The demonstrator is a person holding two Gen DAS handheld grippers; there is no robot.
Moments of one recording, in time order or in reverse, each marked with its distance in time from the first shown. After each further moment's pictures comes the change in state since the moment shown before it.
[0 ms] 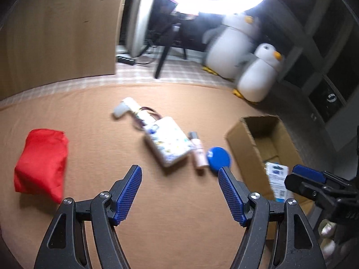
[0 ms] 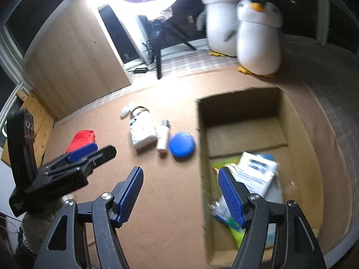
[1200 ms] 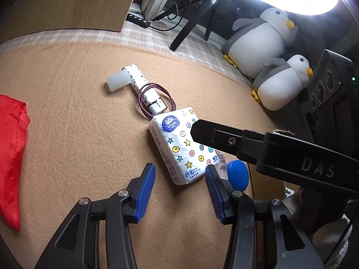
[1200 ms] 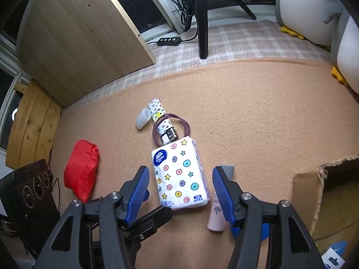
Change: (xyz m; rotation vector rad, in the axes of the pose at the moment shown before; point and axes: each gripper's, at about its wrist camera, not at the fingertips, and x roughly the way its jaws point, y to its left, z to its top) left arm 0.090 0.045 0.011 -0.207 0.130 -0.139; right arm 0.165 0.053 0.083 -0.051 0.229 0.152
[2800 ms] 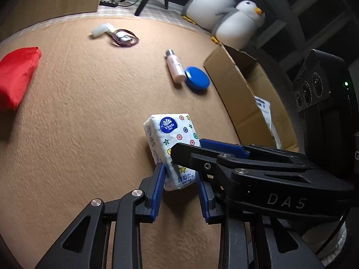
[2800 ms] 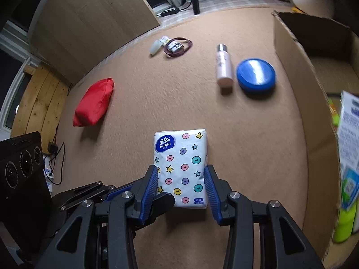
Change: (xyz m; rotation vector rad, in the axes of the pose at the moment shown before) left arm -0.058 -0.028 -0.138 0.201 0.115 -0.057; right arm -0.041 0.018 -0.164 0.067 -0.001 0.011
